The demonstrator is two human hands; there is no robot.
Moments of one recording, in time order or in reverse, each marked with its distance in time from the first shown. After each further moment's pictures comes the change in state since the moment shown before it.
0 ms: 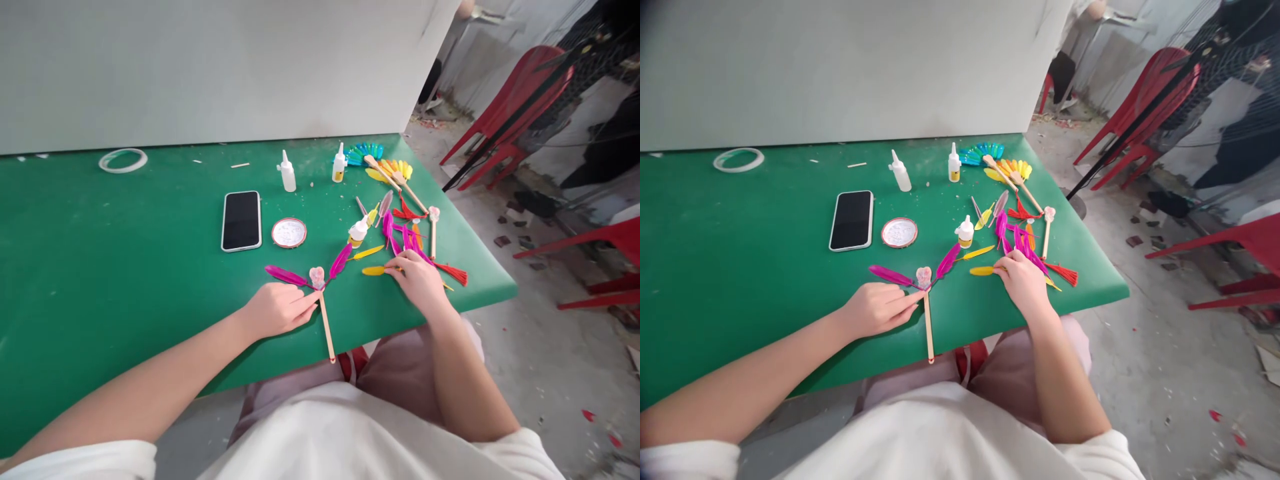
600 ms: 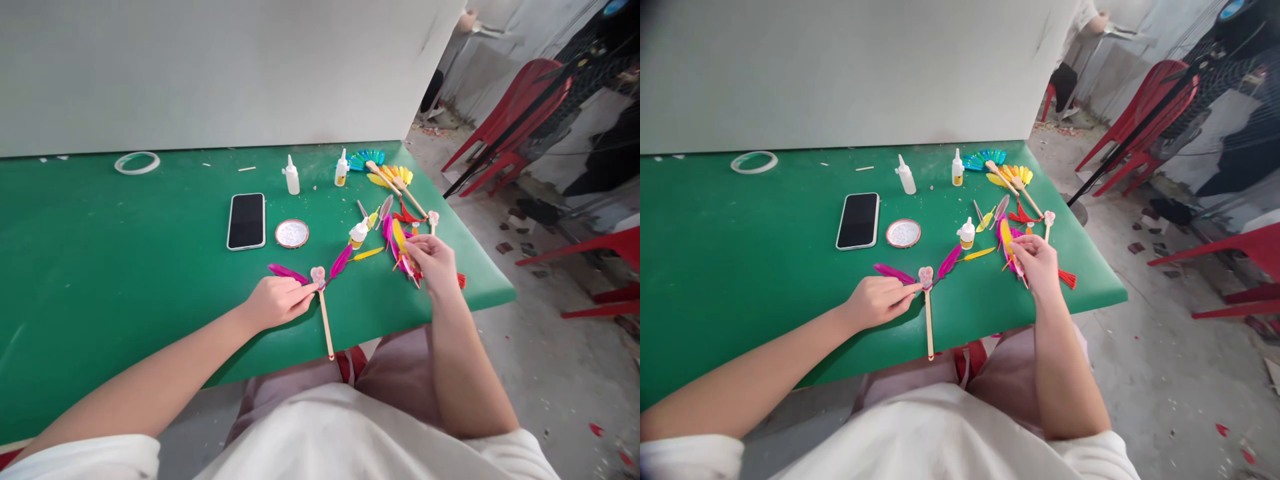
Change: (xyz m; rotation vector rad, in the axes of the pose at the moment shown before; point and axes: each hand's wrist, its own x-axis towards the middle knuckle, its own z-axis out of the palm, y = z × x) left_hand -0.001 -0.003 0.001 -0.075 0.080 -0.138; right_hand 0.023 0.008 -0.015 1.091 0.270 0.401
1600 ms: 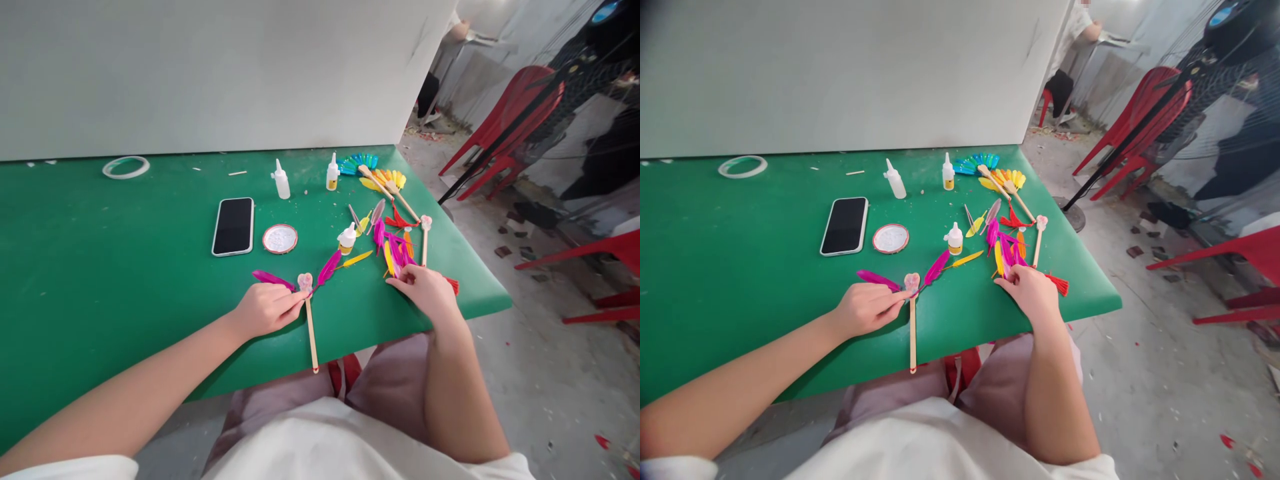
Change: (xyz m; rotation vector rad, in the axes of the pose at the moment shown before) left_hand 0.005 0.000 0.010 0.000 0.042 0.039; right_hand -0.018 0.008 -0.025 -1.093 -0.228 -0.090
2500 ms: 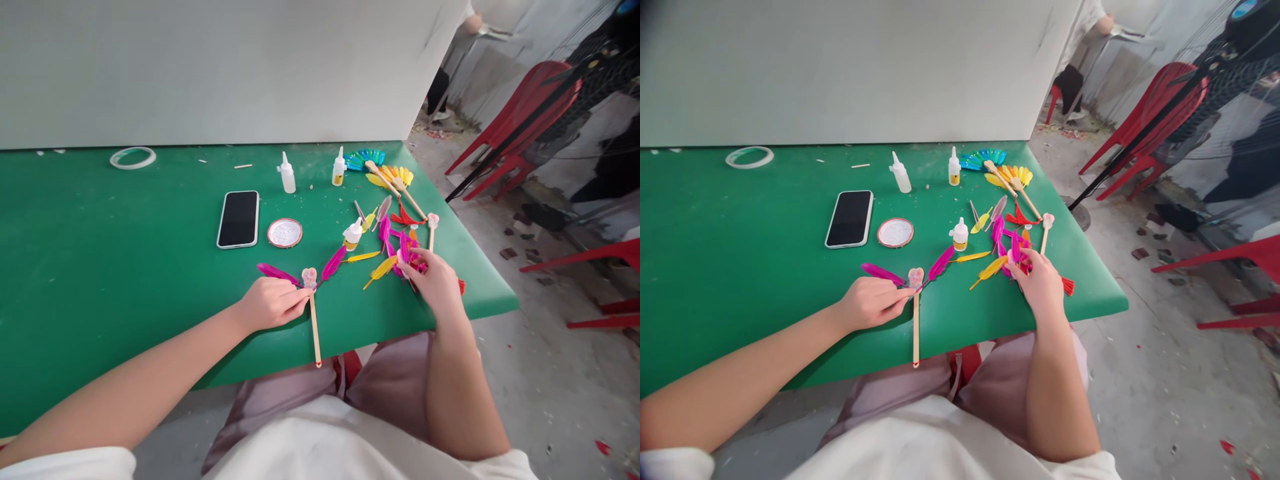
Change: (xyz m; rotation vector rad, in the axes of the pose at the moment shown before) left_hand 0.005 0.003 -0.003 0.019 0.020 0.042; right_hand 0.013 0.007 0.008 0.167 0.207 0.062
